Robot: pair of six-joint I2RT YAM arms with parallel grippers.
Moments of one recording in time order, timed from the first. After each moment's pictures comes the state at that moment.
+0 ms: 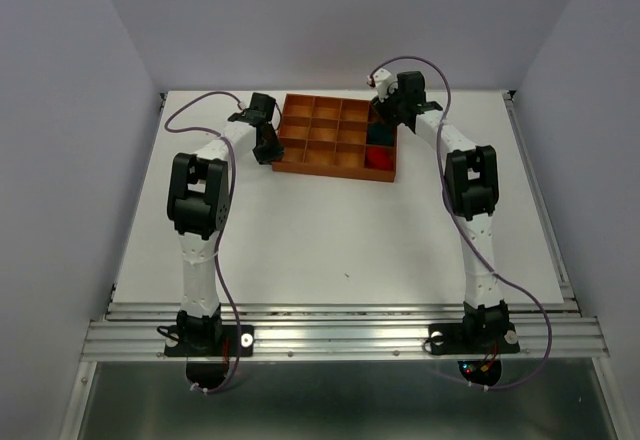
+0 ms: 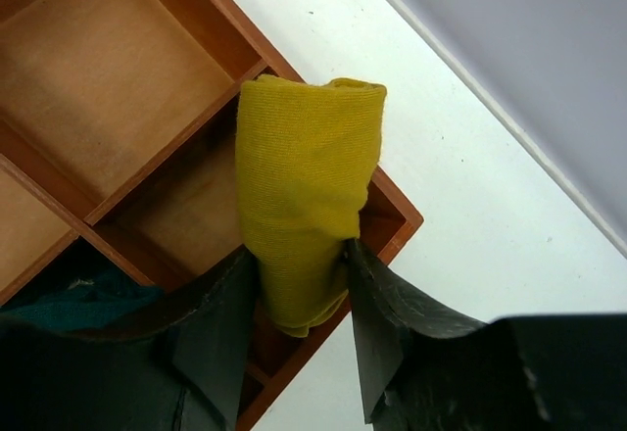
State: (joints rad) left arm -0.25 2.17 1.71 -0.59 -0.06 -0.60; right arm 0.22 2.49 2.16 -0.30 -0.14 -0.54
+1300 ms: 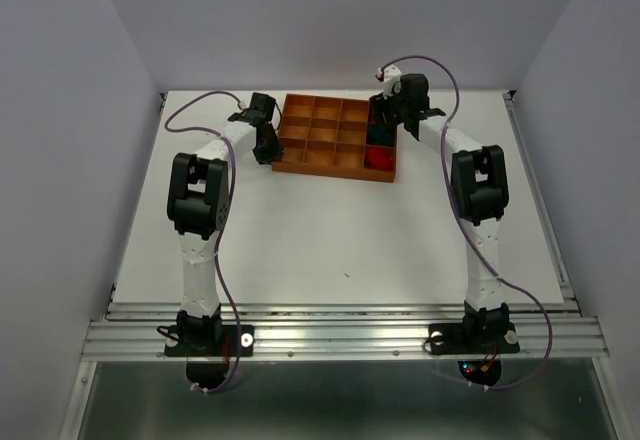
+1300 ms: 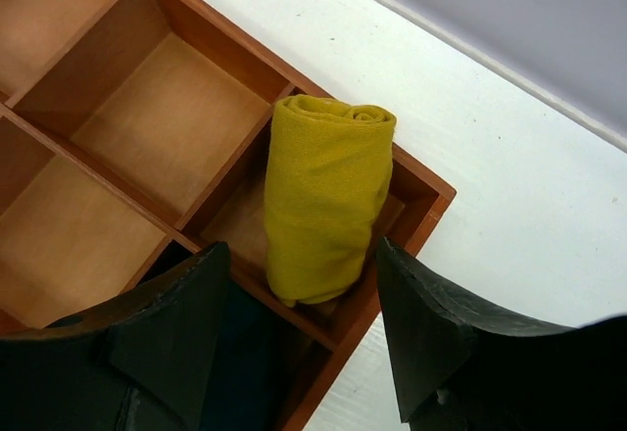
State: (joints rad) left arm -0.25 2.16 1.71 -0.59 -0.06 -0.59; right arm 0.22 2.35 1.93 -0.11 -0.17 -0.27
